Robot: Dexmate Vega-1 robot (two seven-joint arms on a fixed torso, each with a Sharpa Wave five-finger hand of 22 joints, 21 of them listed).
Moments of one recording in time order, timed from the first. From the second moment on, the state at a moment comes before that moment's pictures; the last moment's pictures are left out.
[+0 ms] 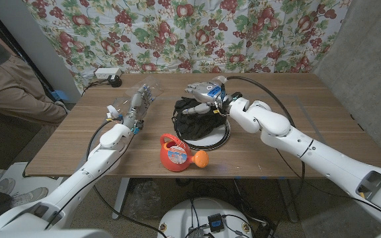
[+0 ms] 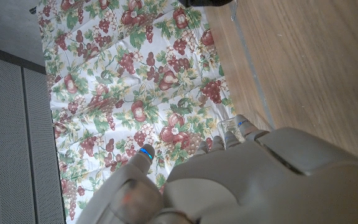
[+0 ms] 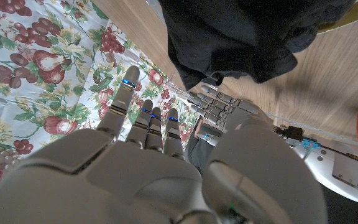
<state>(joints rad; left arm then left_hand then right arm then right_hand) 0.87 0.55 0.35 -1.28 -0.66 -0.33 -0.09 0.02 0.07 0.55 0.18 0.25 -0.17 0.05 0.18 0.17 -0.17 0.03 0.20 0.18 -0.17 0.04 0.19 0.18 -0.10 0.03 0.36 0.19 -0.63 -0.68 -0.80 -1.91 -1.01 -0.05 0.16 0.58 -0.02 0.05 0.15 0.26 0.29 0.08 0.19 0.21 0.21 0.16 0.18 0.20 0.22 0.02 0.18 0.31 0.36 0.21 0.62 0.16</state>
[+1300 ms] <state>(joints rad) 0.85 0.55 0.36 -1.26 -0.66 -0.33 -0.12 0.02 0.07 0.55 0.19 0.25 -0.17 0.05 0.18 0.17 -0.17 0.03 0.20 0.18 -0.17 0.04 0.19 0.18 -0.10 0.03 0.36 0.19 -0.63 -0.69 -0.73 -1.96 -0.88 -0.02 0.17 0.43 0.00 -0.09 0.13 0.33 0.22 -0.02 0.19 0.19 0.17 0.04 0.19 0.20 0.12 0.00 0.19 0.19 0.35 0.21 0.26 0.16</state>
